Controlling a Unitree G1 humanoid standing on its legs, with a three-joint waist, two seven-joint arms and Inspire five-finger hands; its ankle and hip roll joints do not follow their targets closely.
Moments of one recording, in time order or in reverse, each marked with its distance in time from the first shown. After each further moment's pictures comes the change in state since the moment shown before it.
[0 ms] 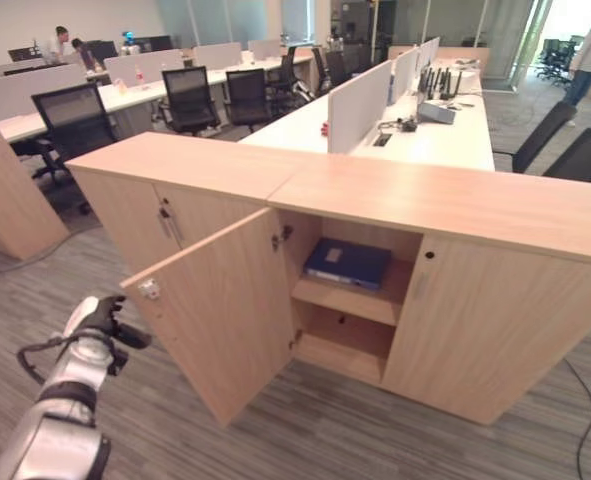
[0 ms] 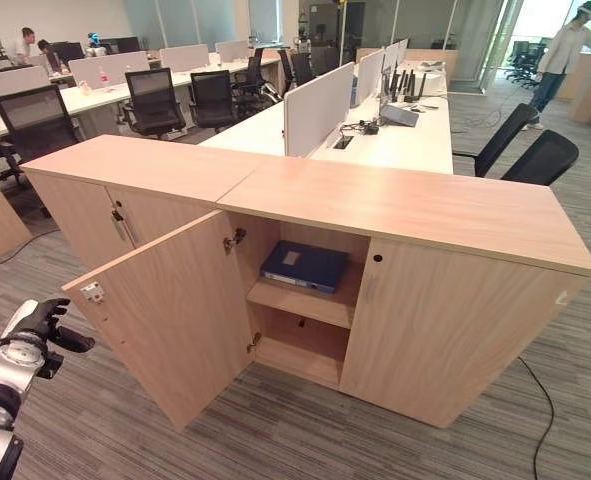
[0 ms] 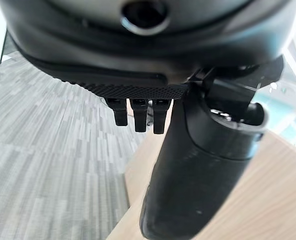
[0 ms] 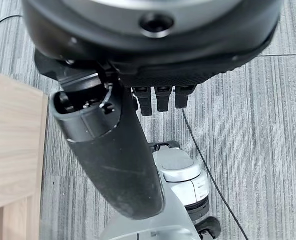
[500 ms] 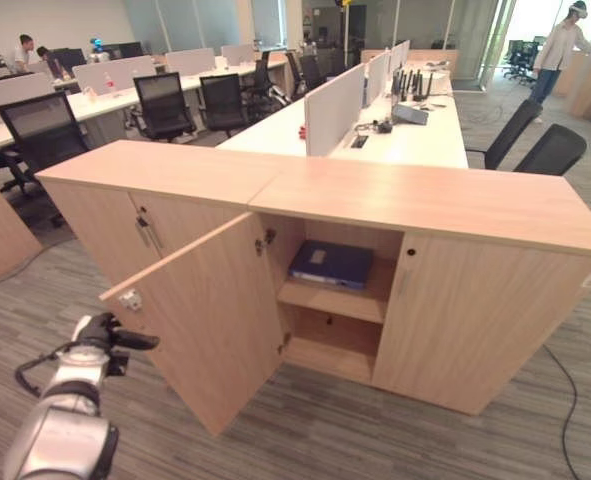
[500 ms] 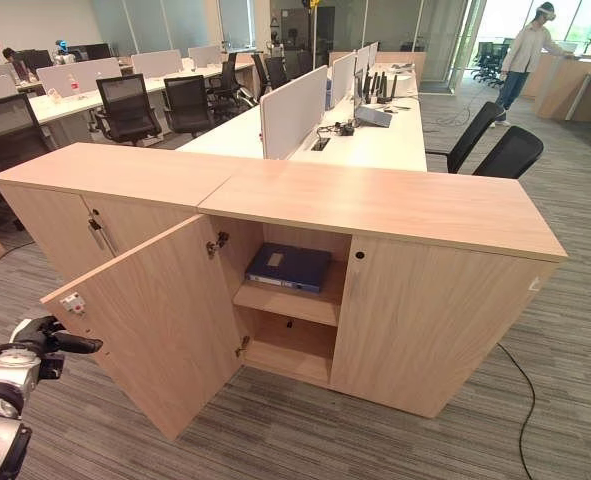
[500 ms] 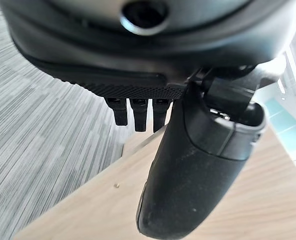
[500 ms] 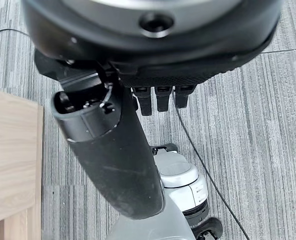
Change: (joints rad) left arm -0.015 -0.086 0.071 0.066 -0.314 0.033 -0.058; right arm -0.014 -0.017 0.000 0.004 0.001 0.020 0.009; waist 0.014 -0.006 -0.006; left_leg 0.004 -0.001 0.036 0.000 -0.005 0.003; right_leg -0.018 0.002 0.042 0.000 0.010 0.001
